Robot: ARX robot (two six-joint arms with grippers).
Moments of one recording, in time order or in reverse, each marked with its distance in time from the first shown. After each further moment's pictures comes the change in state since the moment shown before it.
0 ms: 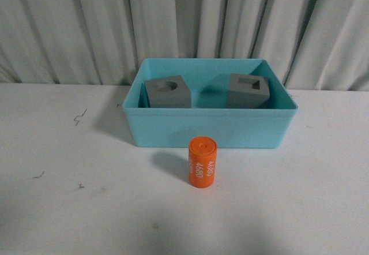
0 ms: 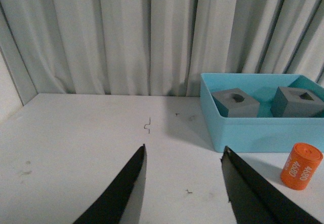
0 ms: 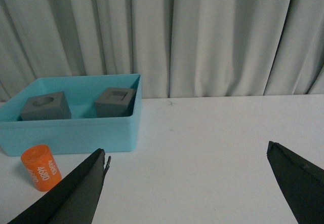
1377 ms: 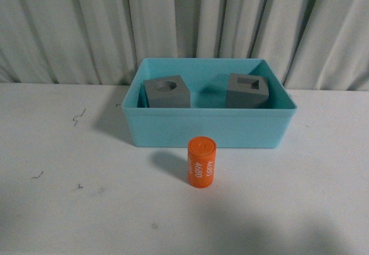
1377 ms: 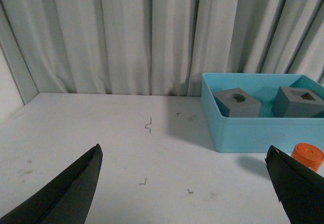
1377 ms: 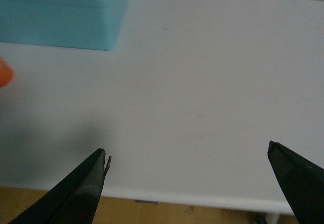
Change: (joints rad) left arm 0.002 0.000 0.000 0.000 0.000 0.000; right arm -0.193 0.863 0.127 0.276 -0.152 -0.187
